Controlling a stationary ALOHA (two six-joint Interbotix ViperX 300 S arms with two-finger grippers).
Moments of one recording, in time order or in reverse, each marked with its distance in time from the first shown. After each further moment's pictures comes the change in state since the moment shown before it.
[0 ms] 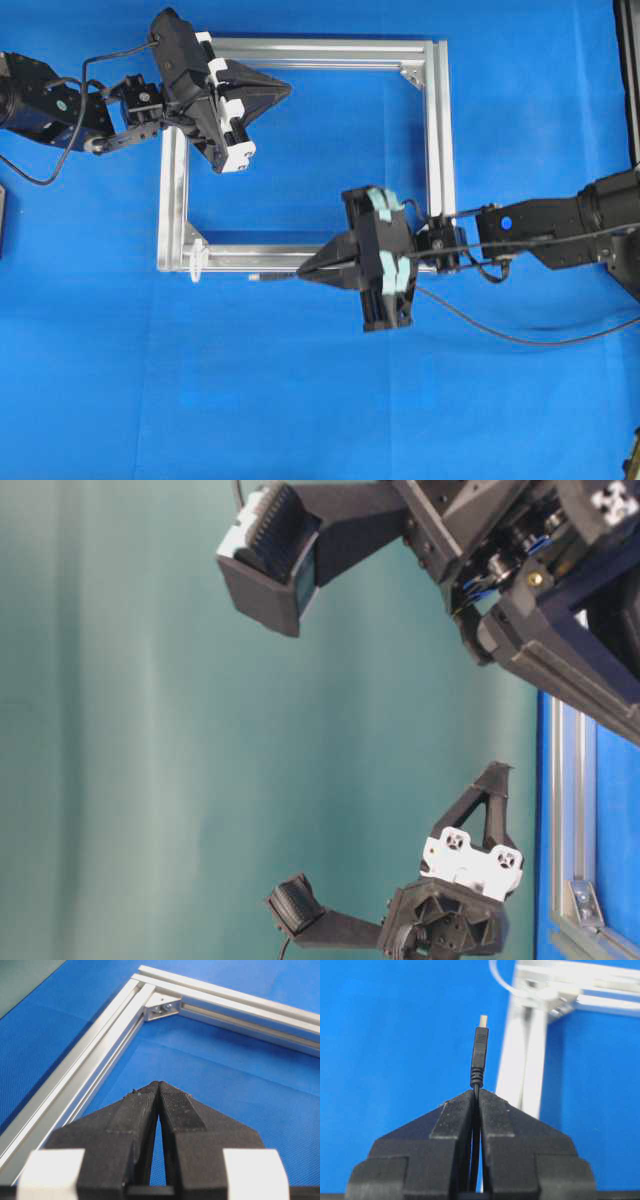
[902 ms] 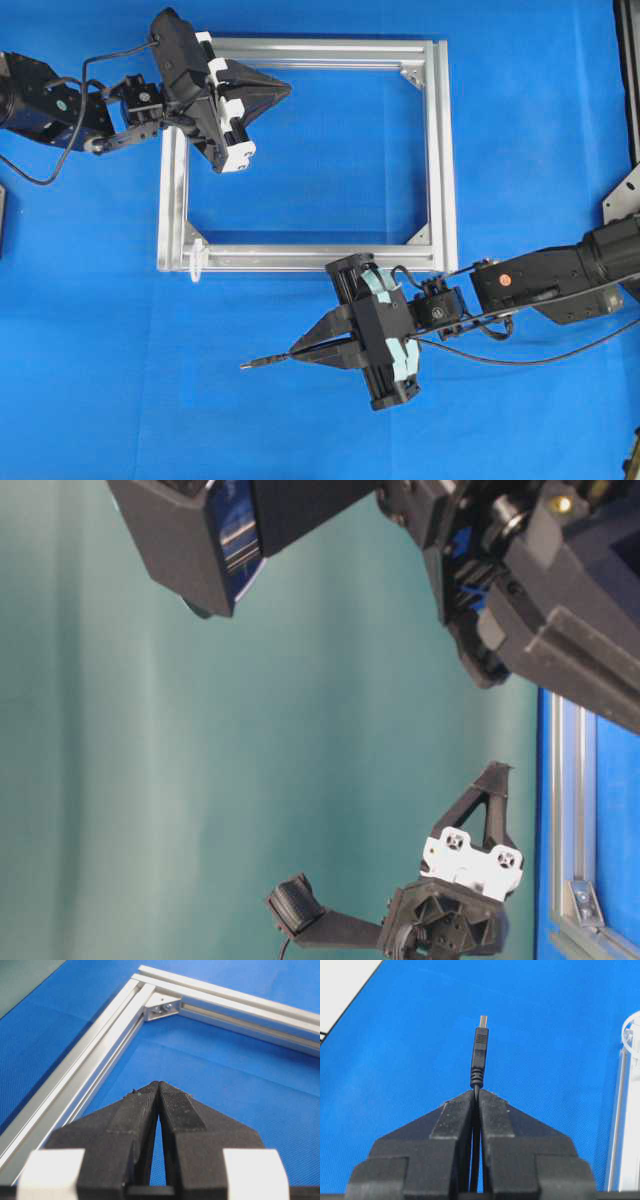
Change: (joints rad) left arm 0.000 0.000 0.000 -0.002 0.000 0.000; right arm 0.186 0.018 -0.086 0.000 0.023 0.005
